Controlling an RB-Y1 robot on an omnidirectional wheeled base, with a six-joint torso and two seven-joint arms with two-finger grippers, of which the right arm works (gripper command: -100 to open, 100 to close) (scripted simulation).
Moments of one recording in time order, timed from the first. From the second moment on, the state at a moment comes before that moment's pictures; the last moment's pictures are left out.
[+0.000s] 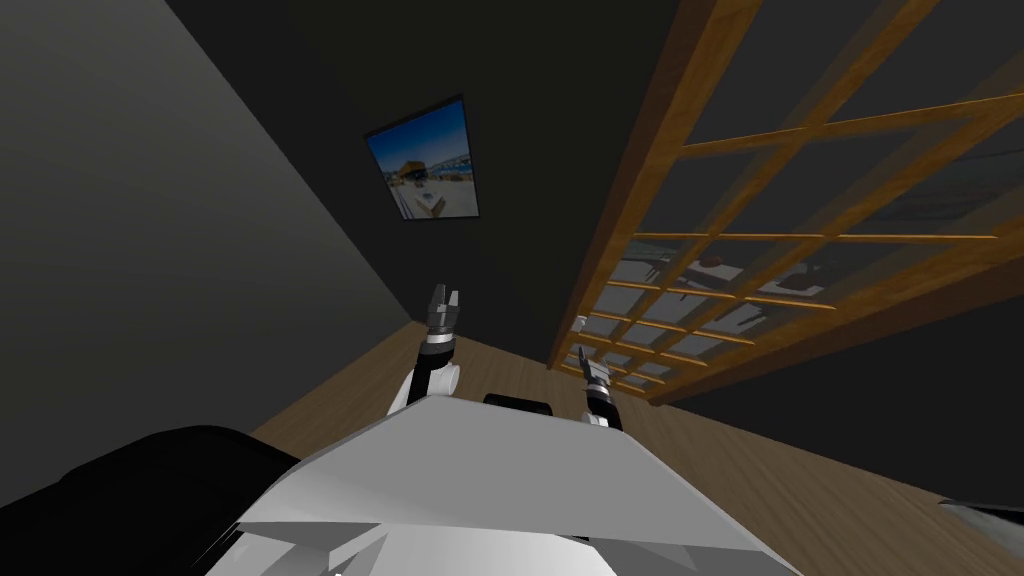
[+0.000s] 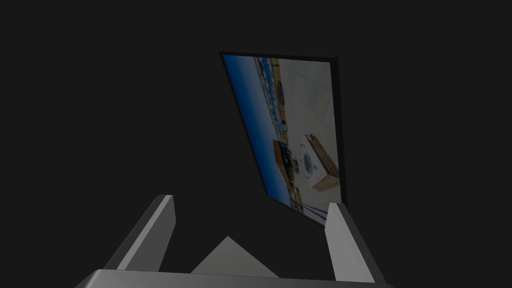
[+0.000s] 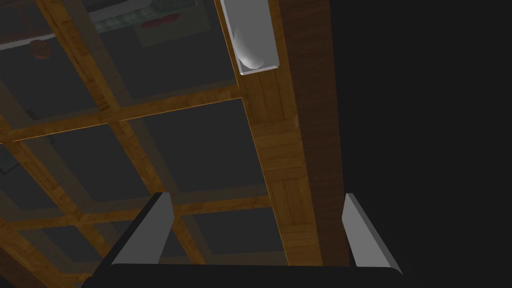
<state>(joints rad) 0.20 -0.13 -0.04 -1.07 -0.29 -0.75 1.44</state>
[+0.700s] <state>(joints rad) 0.17 -0.13 -0.04 -0.97 -0.31 -0.79 1.57</state>
